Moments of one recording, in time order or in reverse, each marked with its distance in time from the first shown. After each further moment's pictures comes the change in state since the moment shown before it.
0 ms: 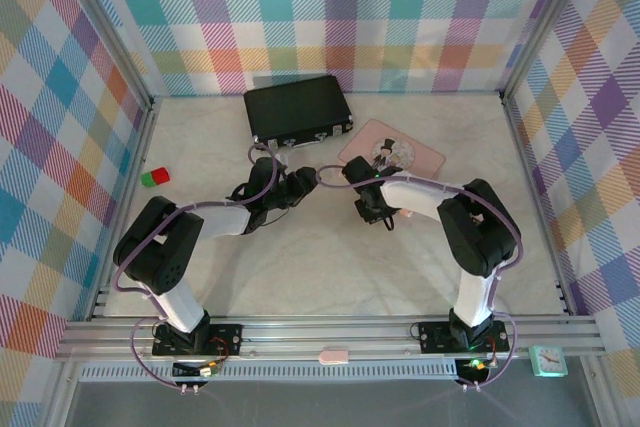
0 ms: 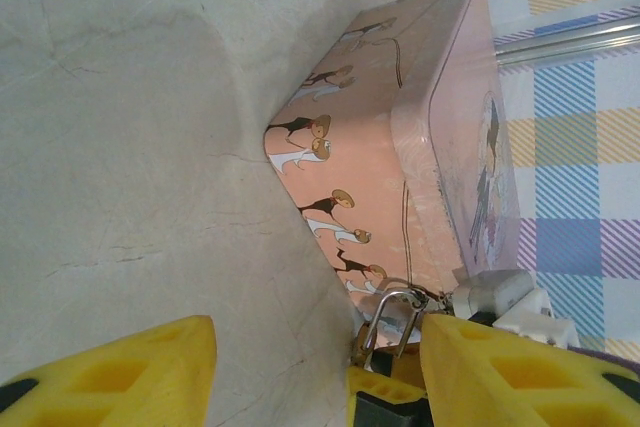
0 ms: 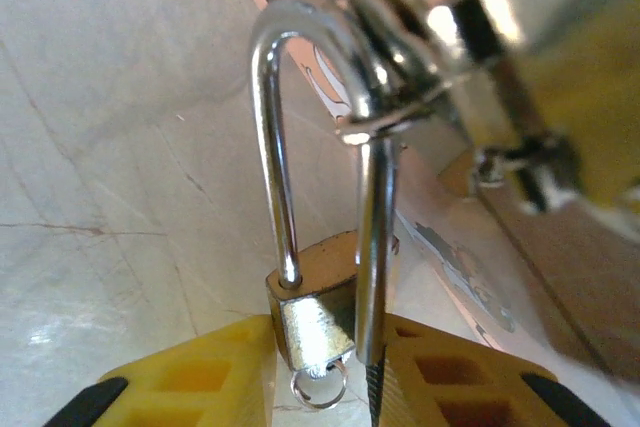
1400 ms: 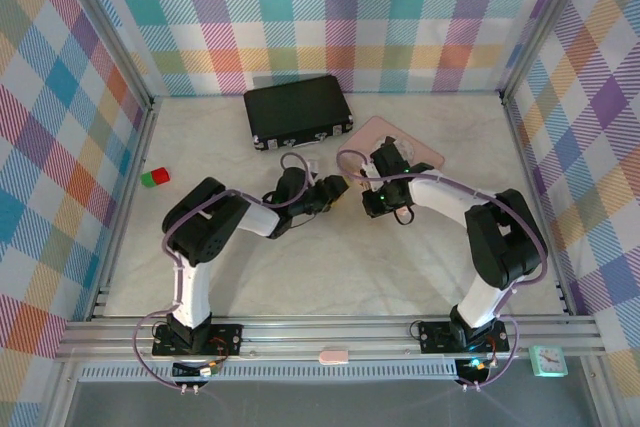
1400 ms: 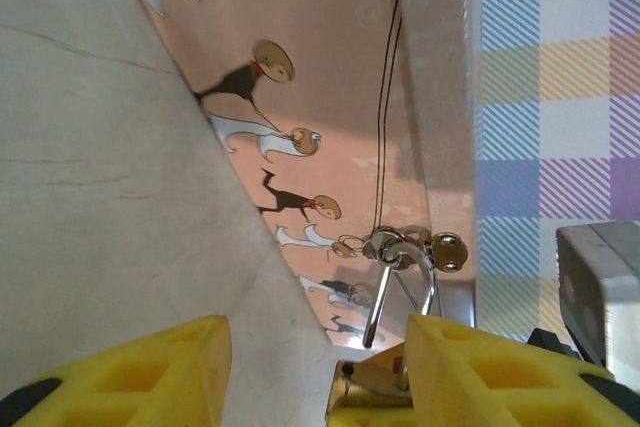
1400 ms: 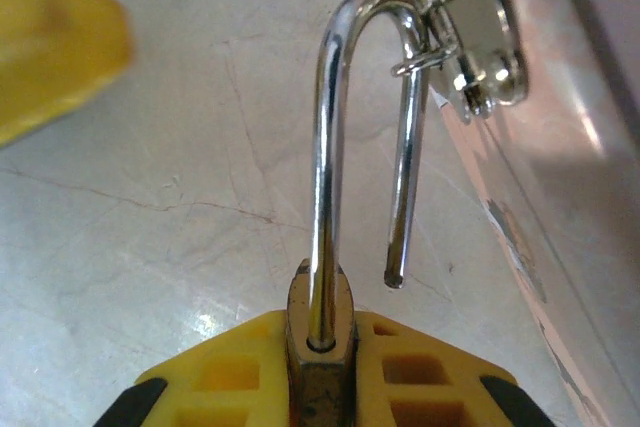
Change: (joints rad) left arm -0.132 0.328 0.104 0.362 0.087 -0.151; right arm -0.149 -0.136 -0.094 0.135 -0.434 -0.133
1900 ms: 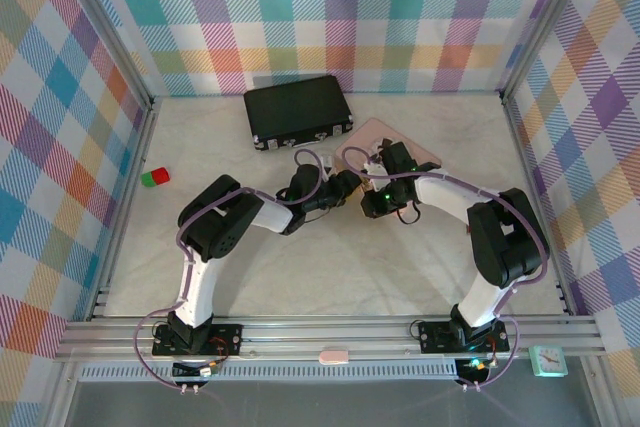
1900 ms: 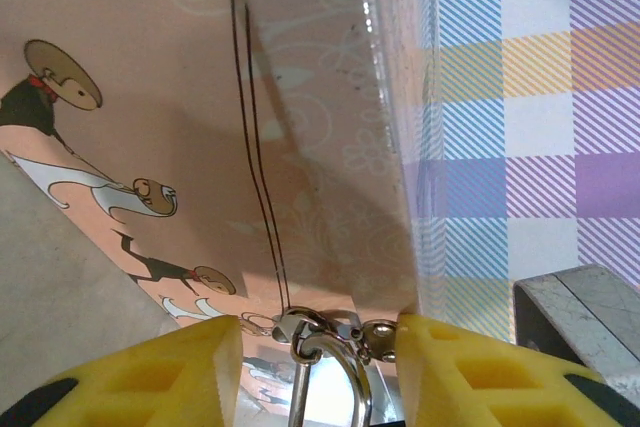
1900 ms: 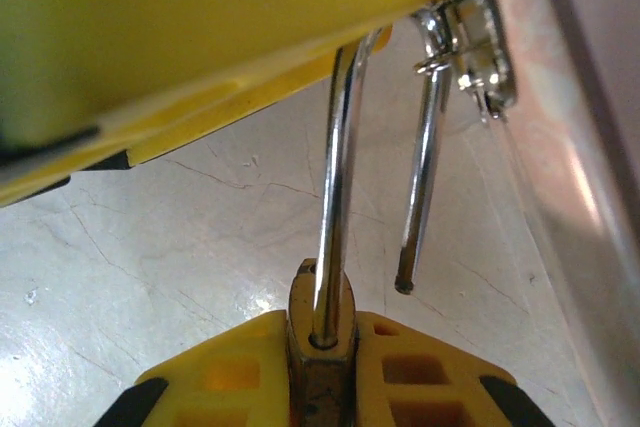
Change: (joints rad) left arm -0.046 0.085 0.122 0.043 -0.026 -0.040; right arm -0.048 0.000 -0.015 0.014 -0.185 -0.055
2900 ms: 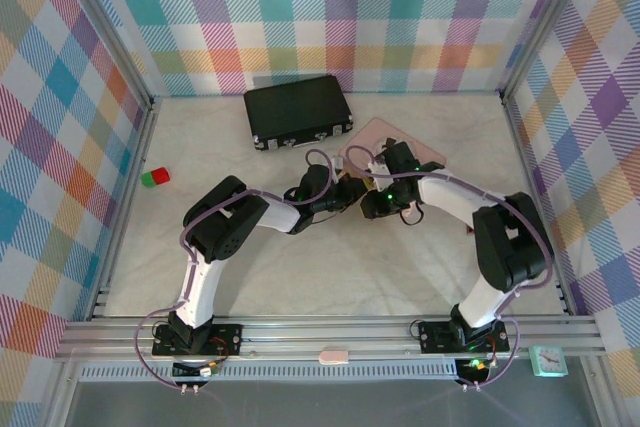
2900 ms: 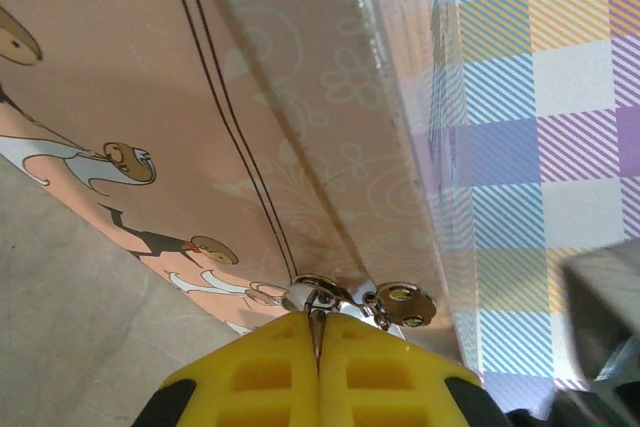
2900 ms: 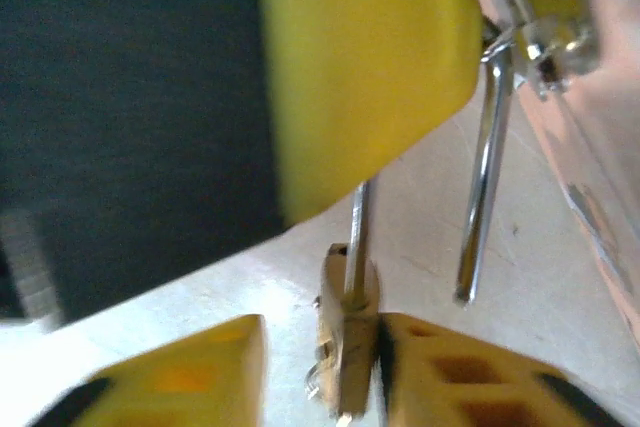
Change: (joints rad) left arm -0.042 0.014 0.051 -0.091 -0.015 0.091; right arm -0.008 -0.060 -0.003 -0.051 0.009 0.064
